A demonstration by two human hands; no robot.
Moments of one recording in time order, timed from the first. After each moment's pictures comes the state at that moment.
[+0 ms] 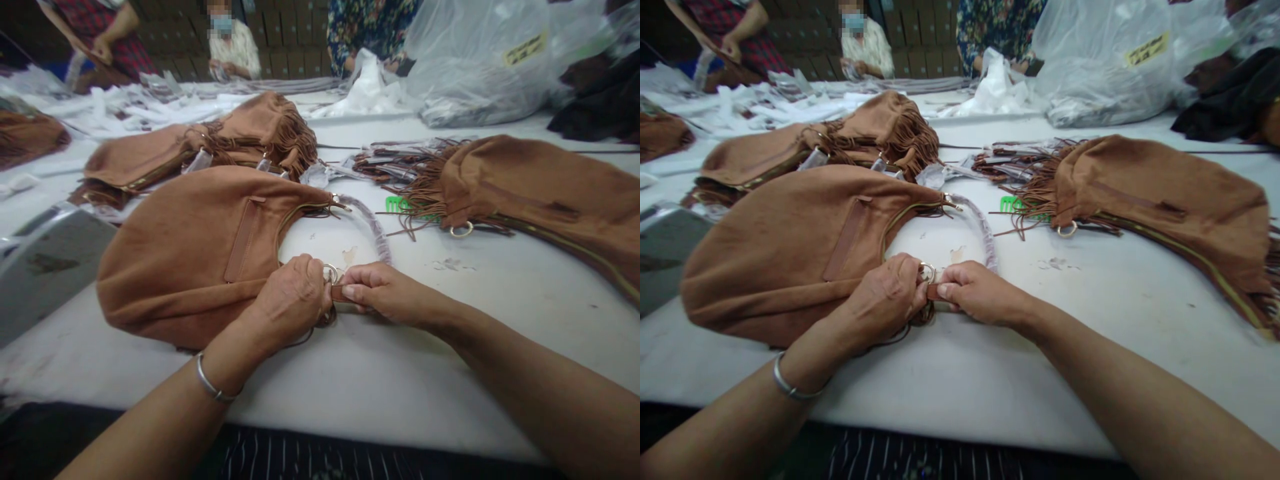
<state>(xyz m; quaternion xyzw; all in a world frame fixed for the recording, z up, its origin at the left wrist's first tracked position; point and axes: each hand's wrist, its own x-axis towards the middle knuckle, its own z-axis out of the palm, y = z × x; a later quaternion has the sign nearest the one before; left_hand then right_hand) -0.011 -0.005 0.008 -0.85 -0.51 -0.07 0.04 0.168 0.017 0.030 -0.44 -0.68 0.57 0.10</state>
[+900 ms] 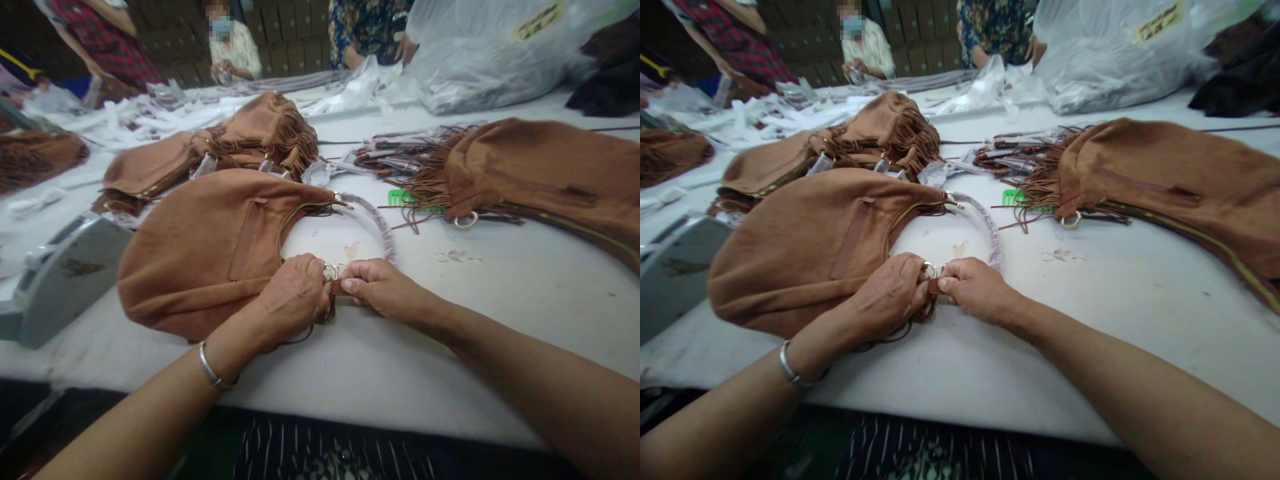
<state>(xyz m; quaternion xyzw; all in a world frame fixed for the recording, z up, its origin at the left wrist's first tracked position) -0.016 -0.005 0.011 -0.88 -0.47 -0.08 -0.01 0.163 0.011 0.020 -0.50 -0.66 0.54 0.14</state>
